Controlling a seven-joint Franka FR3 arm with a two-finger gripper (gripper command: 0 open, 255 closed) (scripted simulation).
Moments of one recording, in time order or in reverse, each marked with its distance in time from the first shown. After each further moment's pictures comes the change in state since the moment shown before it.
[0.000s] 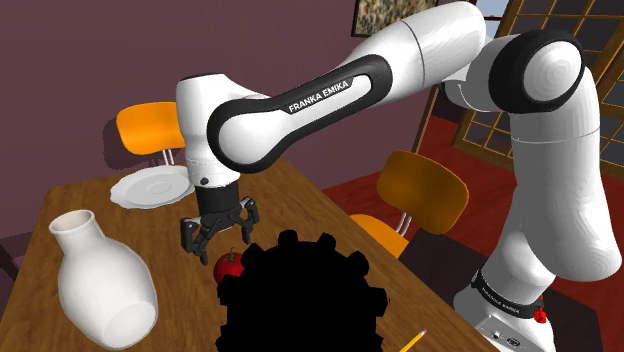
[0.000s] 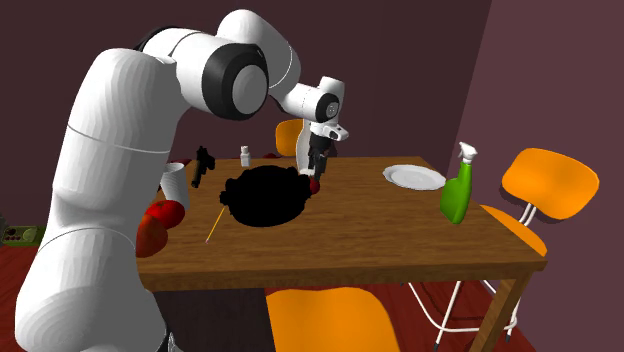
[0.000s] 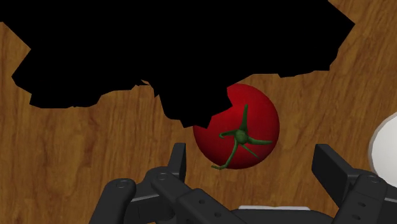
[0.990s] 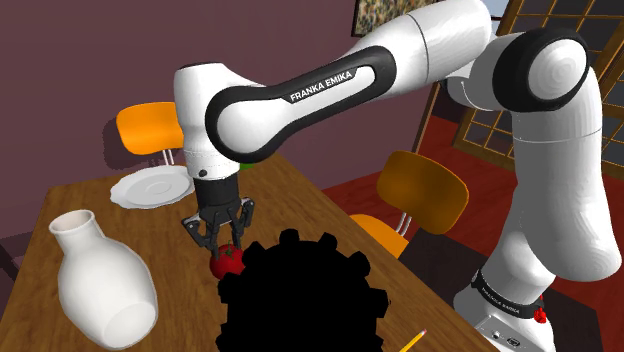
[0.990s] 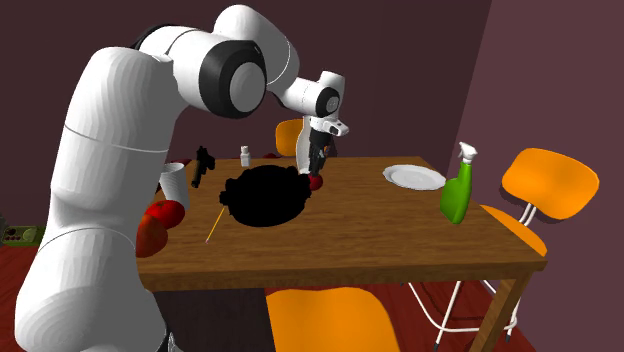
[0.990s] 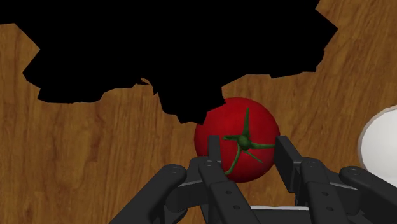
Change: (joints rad) arm -0.002 -0.014 0.003 0.021 0.005 -0.035 0.001
